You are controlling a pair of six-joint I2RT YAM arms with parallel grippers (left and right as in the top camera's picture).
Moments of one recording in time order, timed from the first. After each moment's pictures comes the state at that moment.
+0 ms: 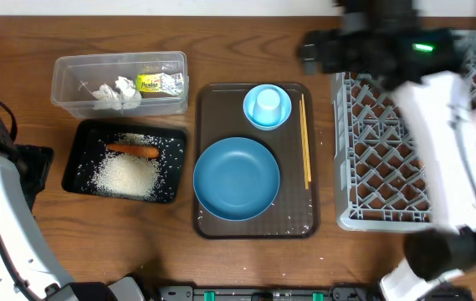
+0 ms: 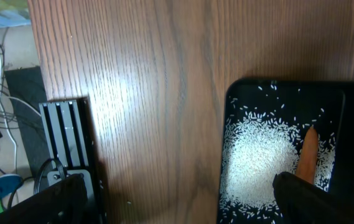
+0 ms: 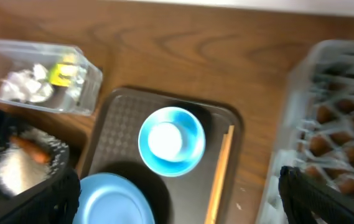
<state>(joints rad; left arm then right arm) 0.58 1.42 1.46 -1.47 -0.22 -0.88 0.31 1.84 2.02 -1.06 -0.16 0.20</state>
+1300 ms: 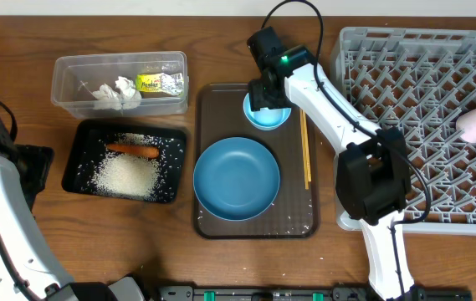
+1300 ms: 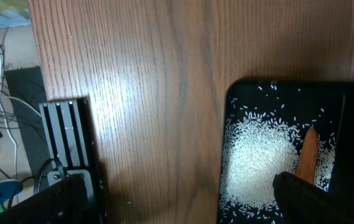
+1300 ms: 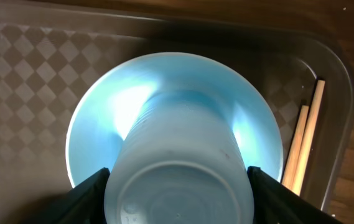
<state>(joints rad) 0.58 1.42 1.46 -1.47 -0.22 -0.88 0.50 2.29 2.01 -1.00 0.05 0.39</state>
